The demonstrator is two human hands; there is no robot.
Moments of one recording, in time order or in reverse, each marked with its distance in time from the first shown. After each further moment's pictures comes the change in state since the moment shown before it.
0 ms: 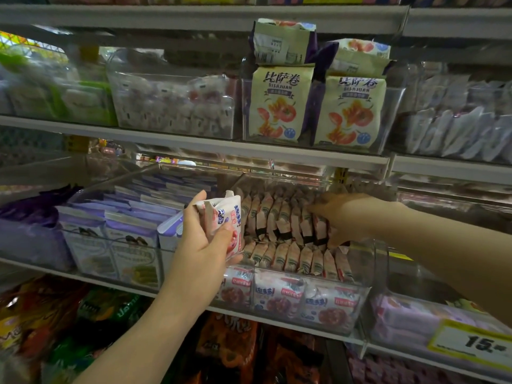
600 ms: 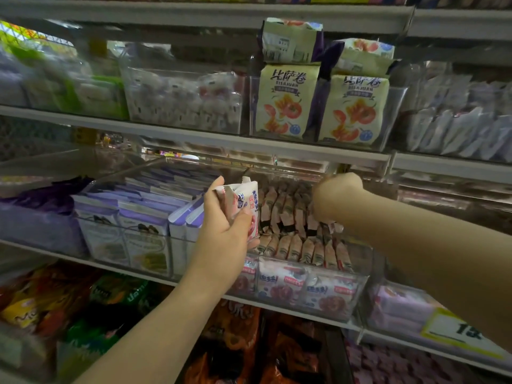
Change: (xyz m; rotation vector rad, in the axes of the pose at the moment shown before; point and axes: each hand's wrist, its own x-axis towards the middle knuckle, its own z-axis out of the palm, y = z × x) left_hand -0.007 0.017 0.017 -0.025 -0.017 -0.001; right_hand -0.004 -0.039 -0.043 -0.066 0.042 0.322
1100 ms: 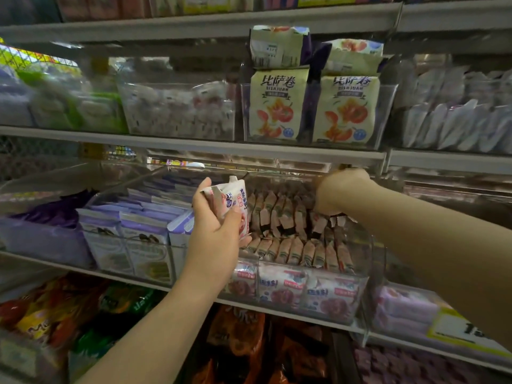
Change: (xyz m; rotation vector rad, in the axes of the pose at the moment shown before) left_hand 0.006 0.007 0.003 0.053 0.084 0.033; right_hand 0.000 0.020 -0.003 0.188 0.019 -0.023
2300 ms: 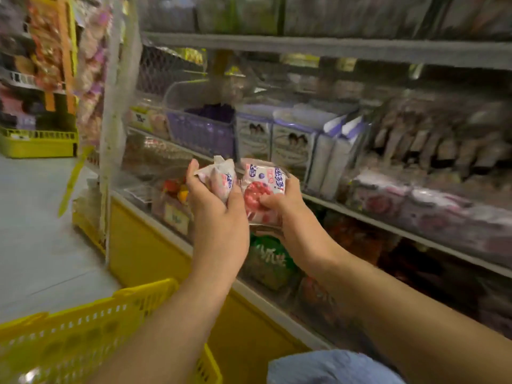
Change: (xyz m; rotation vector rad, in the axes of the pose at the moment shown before) left_hand -0.109 -0.030 -0.168 0.521 0.598 0.040; right_hand -0.155 -0.276 0.034 2.128 -0.425 -0.589
